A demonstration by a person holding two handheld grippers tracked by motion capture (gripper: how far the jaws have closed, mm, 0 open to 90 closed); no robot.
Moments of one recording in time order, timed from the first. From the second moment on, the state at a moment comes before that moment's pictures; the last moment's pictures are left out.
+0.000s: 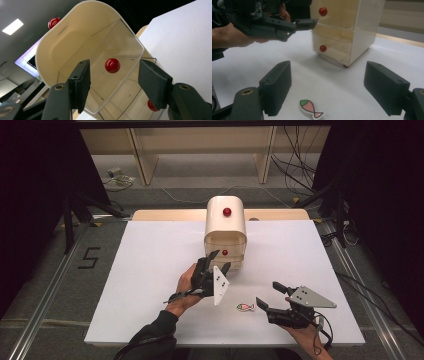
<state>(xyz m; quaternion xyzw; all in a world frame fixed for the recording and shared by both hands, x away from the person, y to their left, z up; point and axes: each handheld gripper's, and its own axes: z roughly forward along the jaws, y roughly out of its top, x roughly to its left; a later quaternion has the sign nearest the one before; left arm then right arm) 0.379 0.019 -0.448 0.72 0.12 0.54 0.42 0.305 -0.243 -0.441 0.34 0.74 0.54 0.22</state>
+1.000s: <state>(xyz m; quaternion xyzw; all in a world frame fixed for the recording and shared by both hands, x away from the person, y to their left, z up) 0.390 0.011 -0.452 0.72 0.13 0.55 0.41 0.306 -0.243 -0.442 0.34 0.74 0.54 0.22</state>
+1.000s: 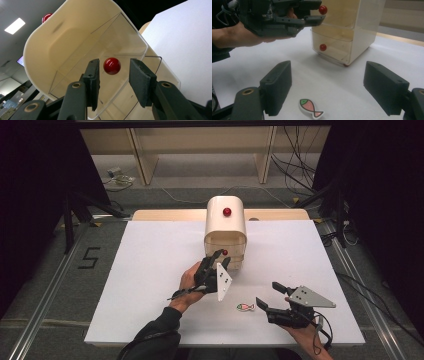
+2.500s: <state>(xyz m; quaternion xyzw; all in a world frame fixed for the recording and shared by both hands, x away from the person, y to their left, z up) 0.391 0.009 -0.449 0.72 0.13 0.55 0.41 0.306 -0.243 -0.443 0.34 0.74 0.54 0.22</state>
